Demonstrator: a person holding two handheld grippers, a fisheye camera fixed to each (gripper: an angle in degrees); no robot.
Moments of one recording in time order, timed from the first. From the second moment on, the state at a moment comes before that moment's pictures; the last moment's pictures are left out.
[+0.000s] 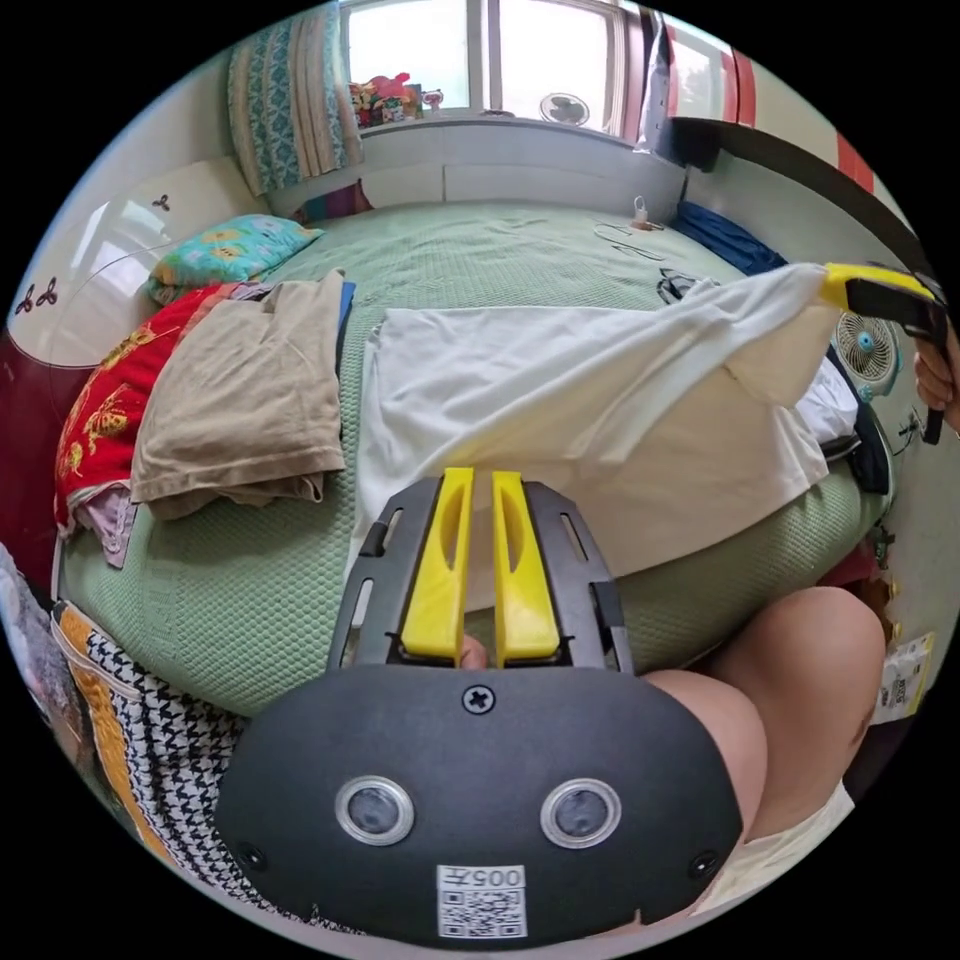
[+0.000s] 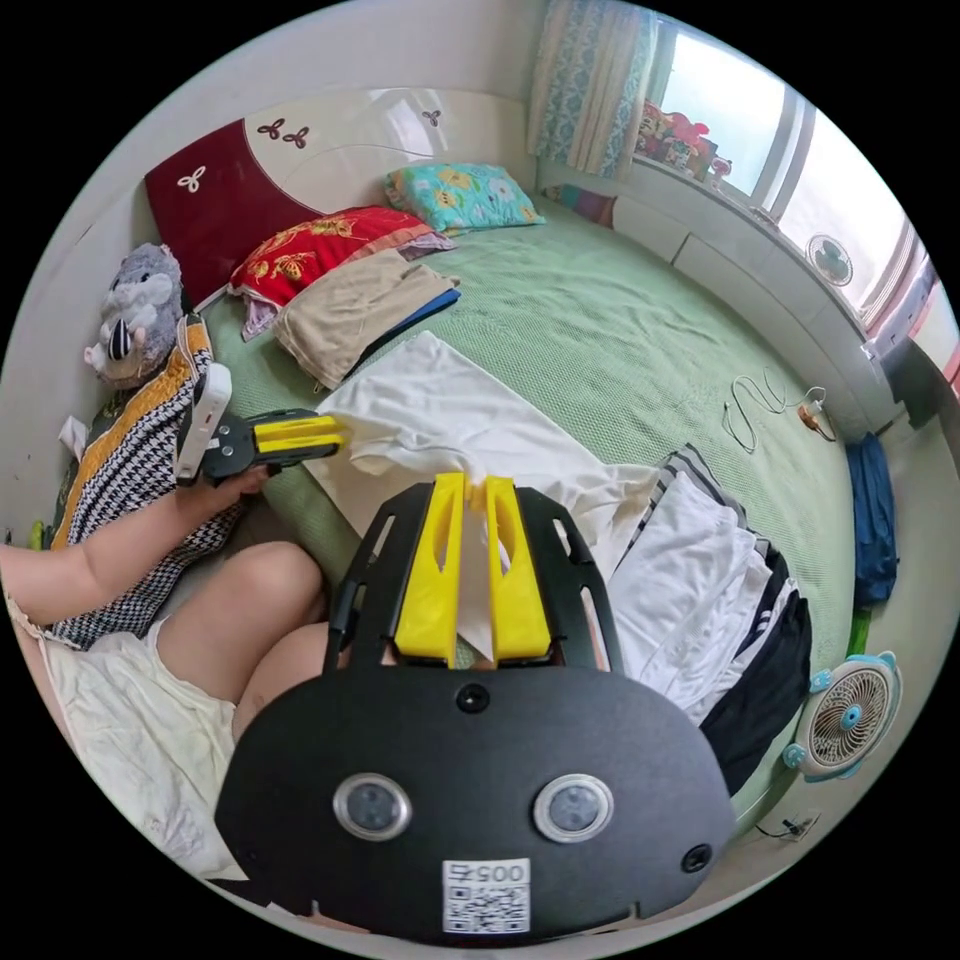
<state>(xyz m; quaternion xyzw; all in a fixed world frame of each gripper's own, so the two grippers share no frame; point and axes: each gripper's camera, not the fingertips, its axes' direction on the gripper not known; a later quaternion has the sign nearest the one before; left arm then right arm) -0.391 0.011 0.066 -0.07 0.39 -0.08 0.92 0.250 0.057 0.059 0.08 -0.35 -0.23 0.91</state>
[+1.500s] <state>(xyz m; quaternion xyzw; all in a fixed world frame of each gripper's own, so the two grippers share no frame) -0.392 -0.003 0.098 -0.07 0.38 0.01 0.92 0.261 0.023 0.087 0.06 -0.42 -0.19 0.89</state>
